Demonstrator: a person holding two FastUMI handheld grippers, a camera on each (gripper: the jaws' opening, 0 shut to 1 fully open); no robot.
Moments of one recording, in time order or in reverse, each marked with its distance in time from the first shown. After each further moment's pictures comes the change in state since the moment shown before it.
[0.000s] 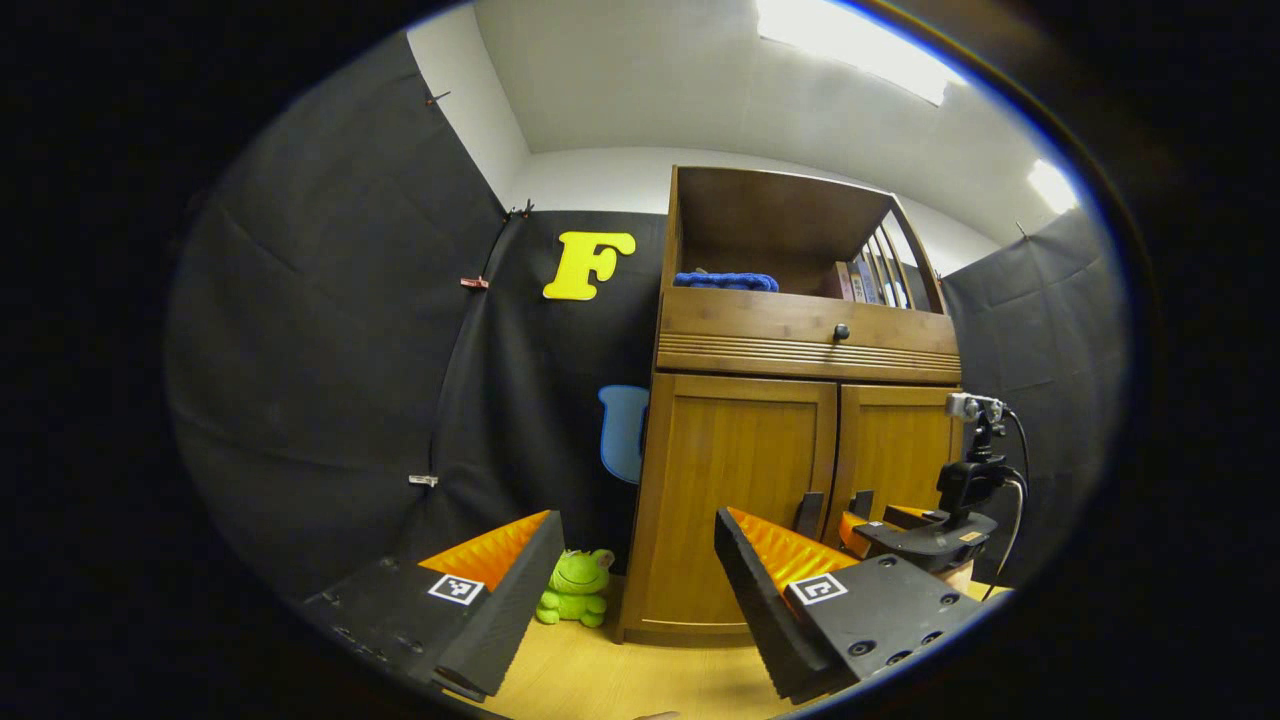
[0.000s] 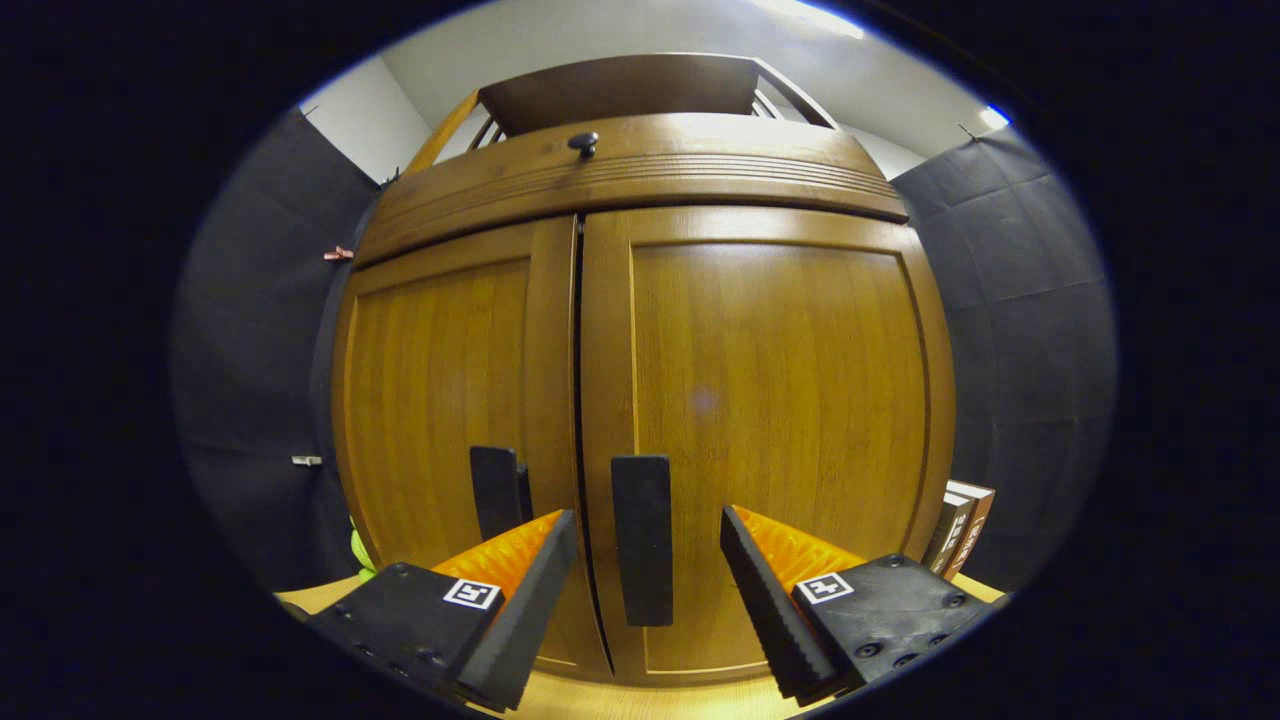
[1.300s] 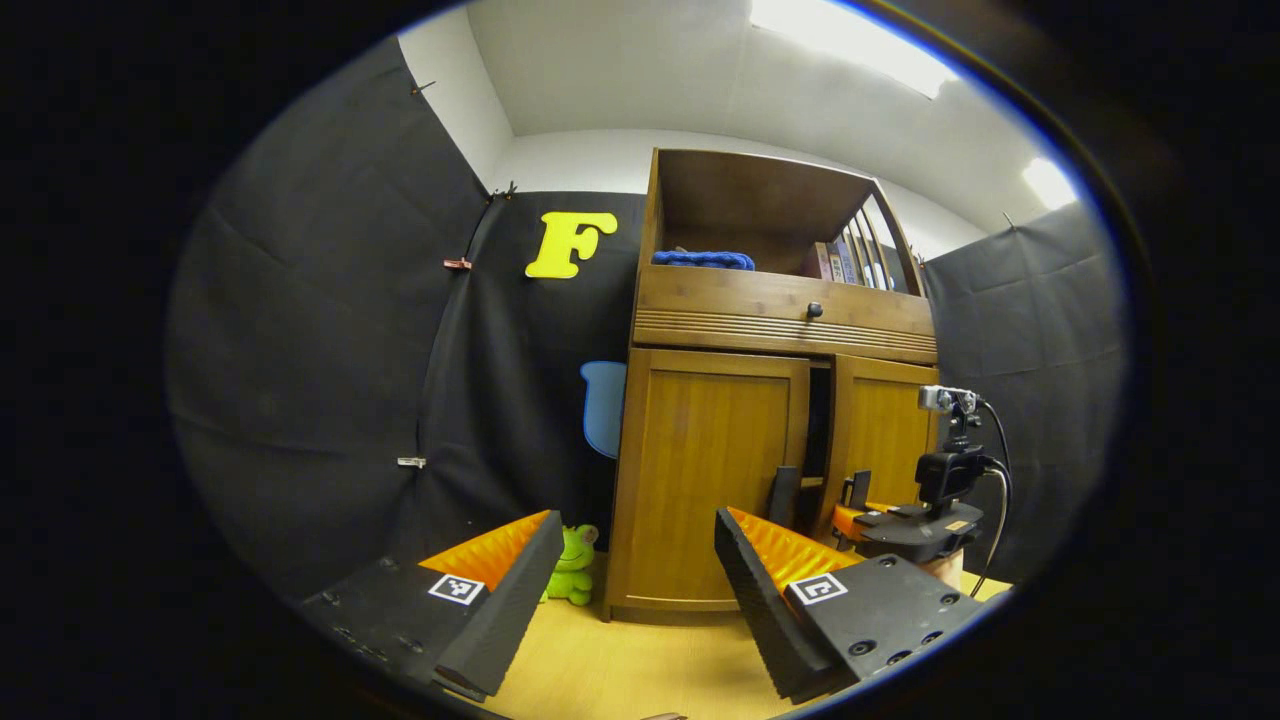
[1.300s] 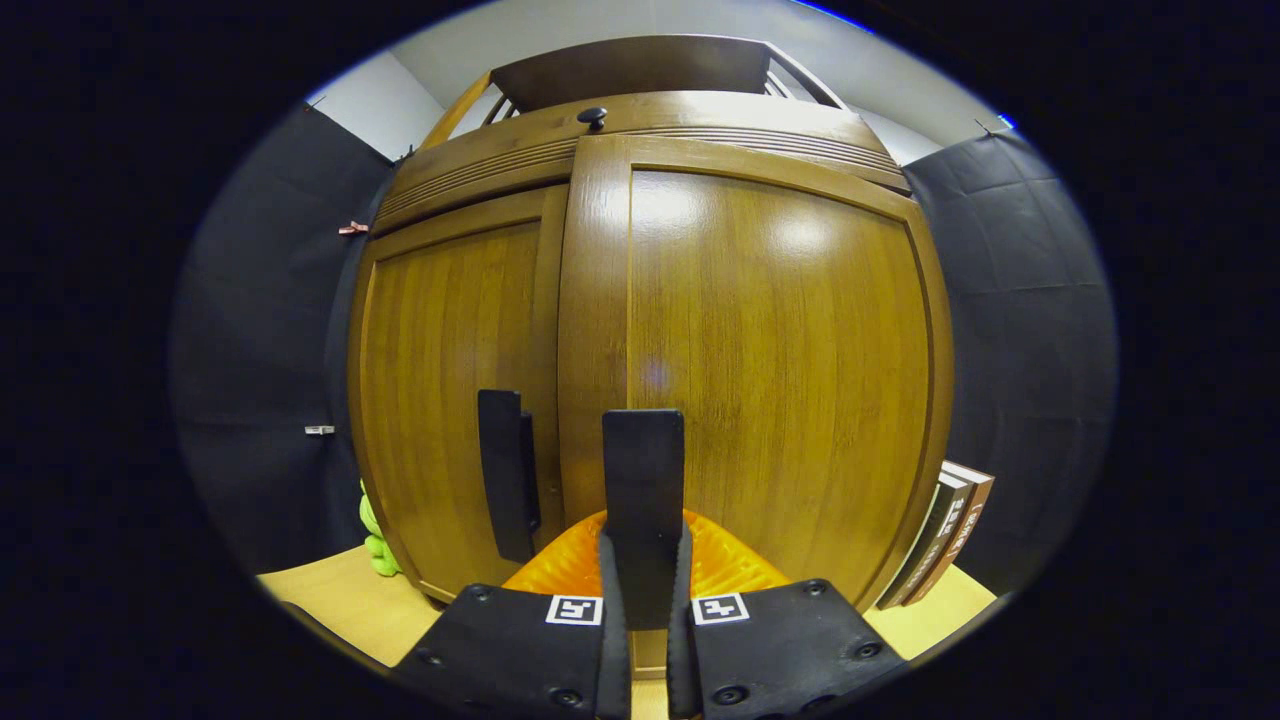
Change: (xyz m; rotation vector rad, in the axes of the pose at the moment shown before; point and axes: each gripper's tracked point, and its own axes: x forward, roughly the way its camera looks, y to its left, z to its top) left arm -0.029 -0.024 -0.007 0.007 0.063 -0.058; right arm -0.038 -0.009 -0.014 -0.021 0.080 0.054
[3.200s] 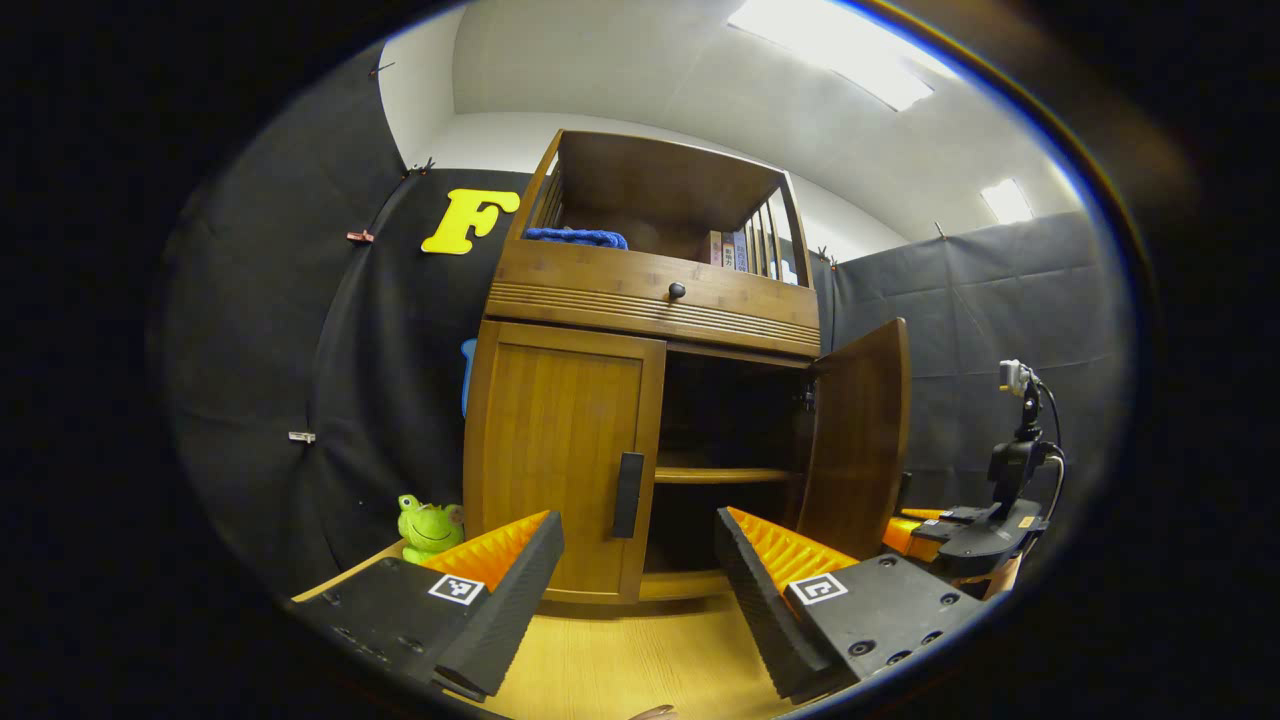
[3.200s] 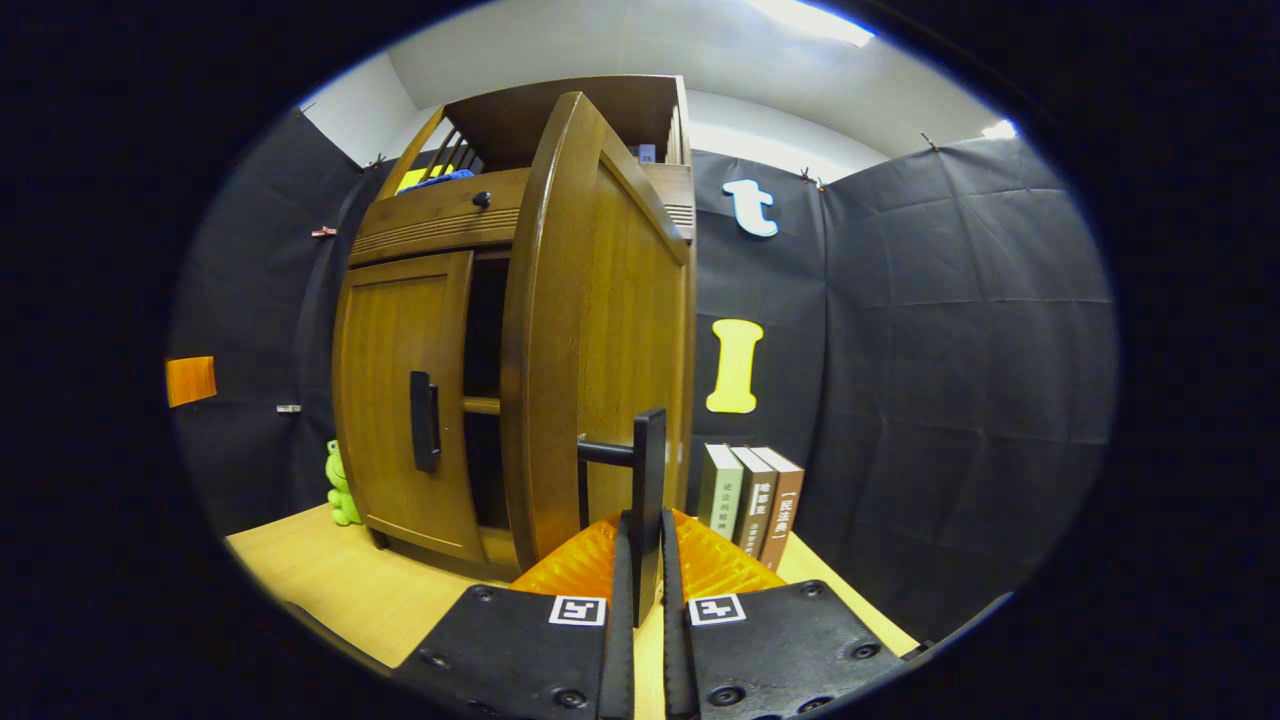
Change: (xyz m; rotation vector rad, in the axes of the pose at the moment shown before) left arm -0.001 -0.142 -0.022 -0.045 0.044 -0.274; right arm -0.170 -0.171 0.022 -0.042 -0.010 -0.196
